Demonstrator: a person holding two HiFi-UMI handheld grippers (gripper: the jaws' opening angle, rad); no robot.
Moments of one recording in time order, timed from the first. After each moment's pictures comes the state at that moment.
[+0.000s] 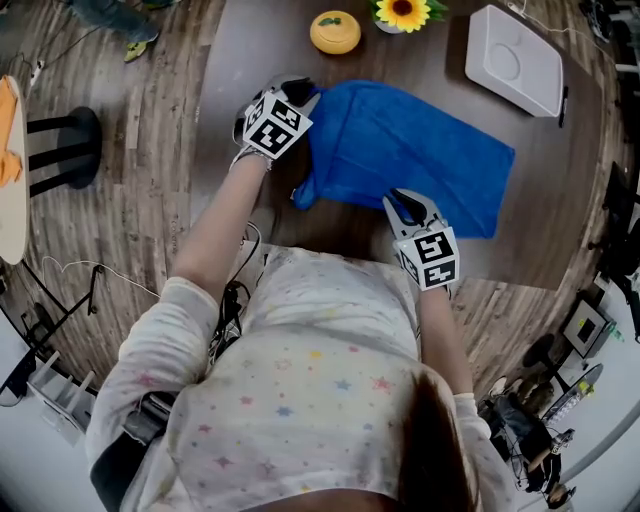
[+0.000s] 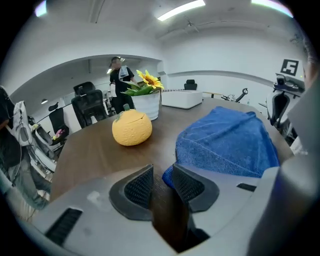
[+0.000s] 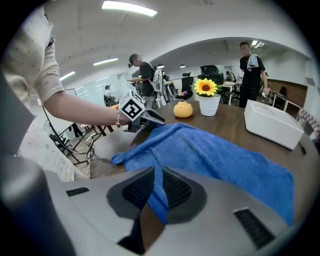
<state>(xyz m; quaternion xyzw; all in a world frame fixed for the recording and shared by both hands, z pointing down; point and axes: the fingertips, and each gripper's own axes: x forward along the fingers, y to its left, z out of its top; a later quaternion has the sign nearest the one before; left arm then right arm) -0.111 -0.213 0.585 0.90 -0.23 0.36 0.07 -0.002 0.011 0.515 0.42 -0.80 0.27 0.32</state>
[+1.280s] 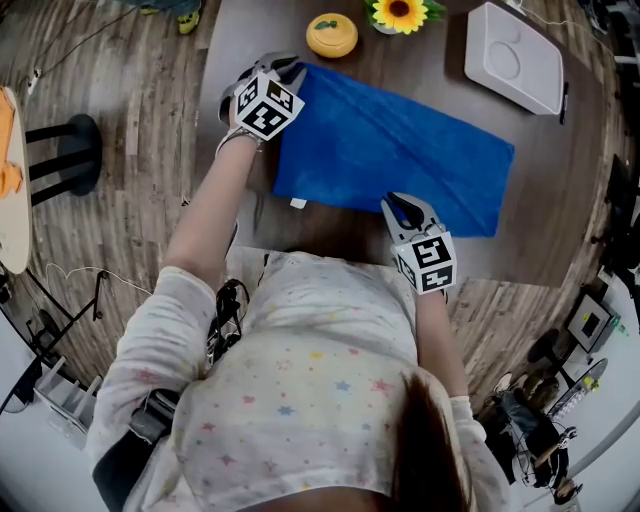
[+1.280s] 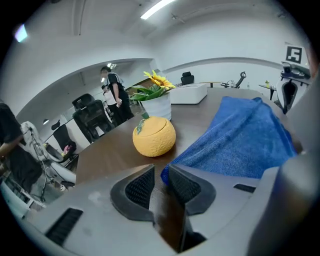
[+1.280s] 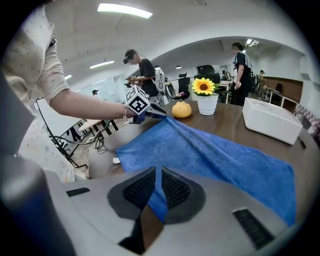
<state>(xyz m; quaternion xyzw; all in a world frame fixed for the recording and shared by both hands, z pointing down) -0.121 -0.272 0.573 0.89 -0.24 0.40 -0.02 -0.007 0.008 0.517 0.44 -0.80 0.28 0.31</state>
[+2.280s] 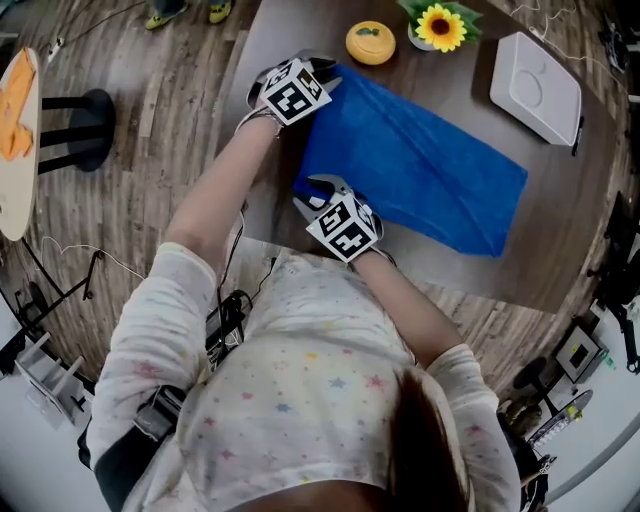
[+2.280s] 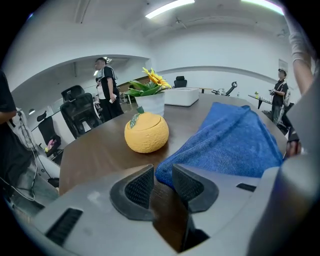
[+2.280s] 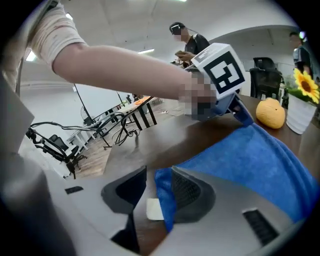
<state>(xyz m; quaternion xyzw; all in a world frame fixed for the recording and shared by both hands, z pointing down) -0.119 -0.263 0.579 0.91 -0.17 0.38 0.03 -0.220 -0.016 0.565 0.22 -0.88 0.24 0.35</state>
